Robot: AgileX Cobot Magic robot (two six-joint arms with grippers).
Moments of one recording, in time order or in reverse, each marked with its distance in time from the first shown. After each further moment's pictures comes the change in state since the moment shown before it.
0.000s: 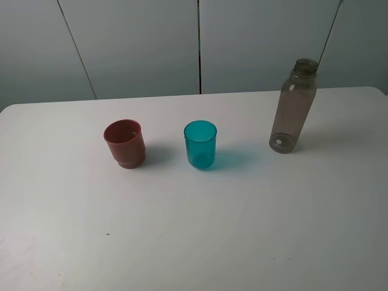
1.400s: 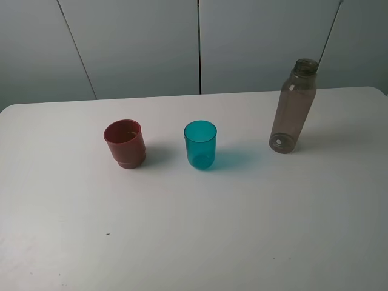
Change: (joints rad) left arm 0.000 0.000 0.000 0.000 0.000 0.000; right arm 0.000 -0.308 0.237 0.059 0.003 -0.032
